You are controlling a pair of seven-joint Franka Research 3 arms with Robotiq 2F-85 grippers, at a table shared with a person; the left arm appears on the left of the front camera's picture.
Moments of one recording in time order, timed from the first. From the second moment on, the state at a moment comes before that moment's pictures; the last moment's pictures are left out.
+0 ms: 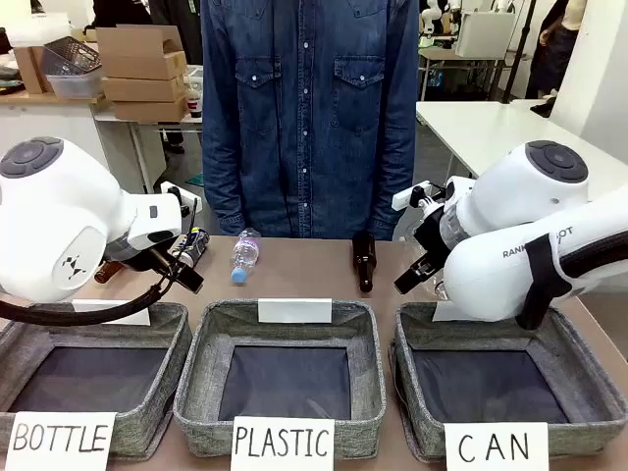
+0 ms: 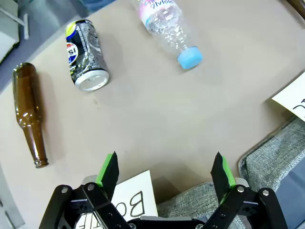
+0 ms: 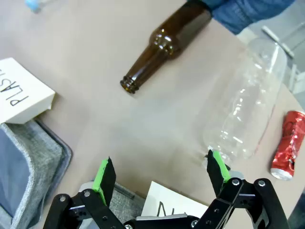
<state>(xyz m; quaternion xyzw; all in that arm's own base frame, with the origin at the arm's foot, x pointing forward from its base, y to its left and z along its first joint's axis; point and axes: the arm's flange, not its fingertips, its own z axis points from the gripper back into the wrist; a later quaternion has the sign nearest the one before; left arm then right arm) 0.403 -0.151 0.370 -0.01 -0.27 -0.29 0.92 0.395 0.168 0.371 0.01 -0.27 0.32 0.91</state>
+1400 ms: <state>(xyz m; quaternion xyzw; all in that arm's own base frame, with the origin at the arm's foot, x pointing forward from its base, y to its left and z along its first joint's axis) 0.394 -0.157 0.409 -0.02 -0.29 -0.32 0.90 0.388 0.171 0.405 0.03 -0.29 0.31 0.90</state>
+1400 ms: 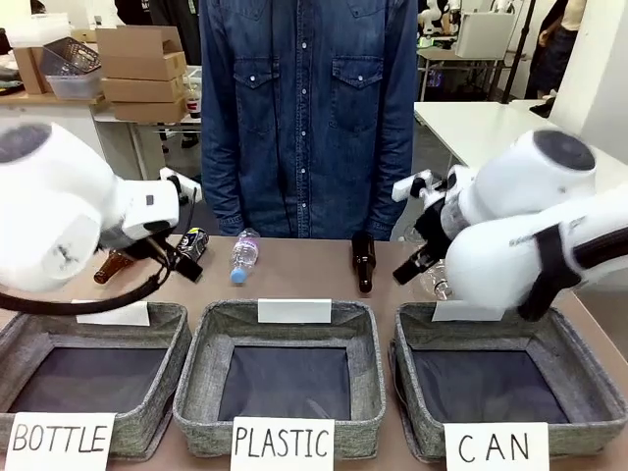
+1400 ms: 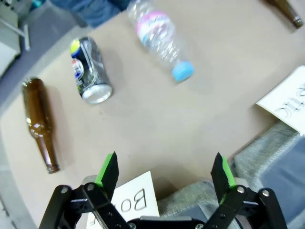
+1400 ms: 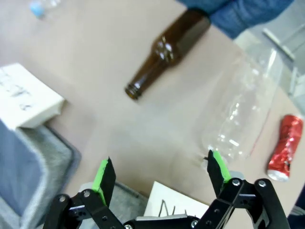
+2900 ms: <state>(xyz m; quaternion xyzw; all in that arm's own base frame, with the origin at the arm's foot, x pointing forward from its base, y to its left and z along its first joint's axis) 0.302 0.101 0.544 -0.54 -0.31 -0.20 0.76 0.278 -0.117 0.533 0.58 -0.16 0.01 0.80</state>
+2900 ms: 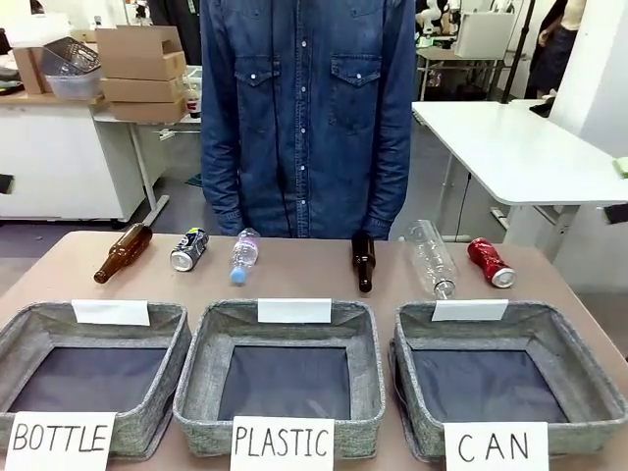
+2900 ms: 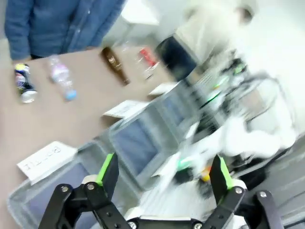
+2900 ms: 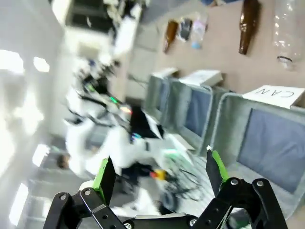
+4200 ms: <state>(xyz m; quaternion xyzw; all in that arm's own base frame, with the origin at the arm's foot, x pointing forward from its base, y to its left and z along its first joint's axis) 0.335 0.095 0.530 -0.60 -0.27 -0.08 0.75 0.273 -0.137 0.521 0.60 -0.15 -0.07 0.78</state>
